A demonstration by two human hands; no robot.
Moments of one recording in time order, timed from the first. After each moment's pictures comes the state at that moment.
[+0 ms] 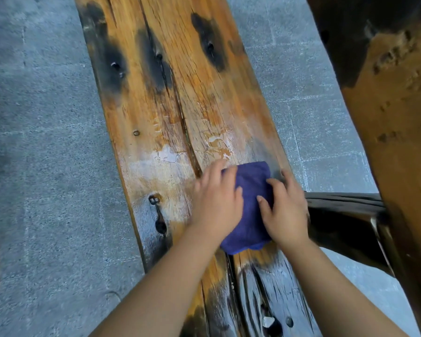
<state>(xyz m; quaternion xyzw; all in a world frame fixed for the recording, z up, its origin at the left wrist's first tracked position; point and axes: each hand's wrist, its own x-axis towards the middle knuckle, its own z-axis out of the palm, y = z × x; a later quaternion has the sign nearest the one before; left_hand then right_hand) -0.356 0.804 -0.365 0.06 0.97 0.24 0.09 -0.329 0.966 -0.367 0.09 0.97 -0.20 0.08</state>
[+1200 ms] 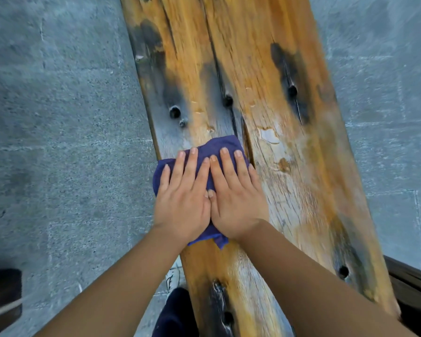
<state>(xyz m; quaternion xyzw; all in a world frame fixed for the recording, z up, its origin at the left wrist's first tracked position) -0.520 0.595 -0.411 0.08 0.98 0.07 0.13 -0.525 0.734 -0.417 -0.12 0.98 -0.10 0.15</state>
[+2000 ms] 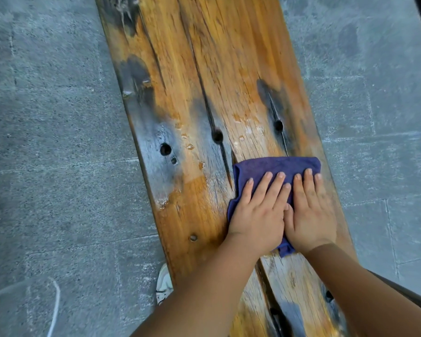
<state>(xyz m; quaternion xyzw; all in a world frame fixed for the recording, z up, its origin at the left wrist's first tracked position) -0.566 0.738 -0.424 0.23 0.95 0.14 0.14 -0.557 0.874 -0.406 0.03 0.99 -0.04 0.13</state>
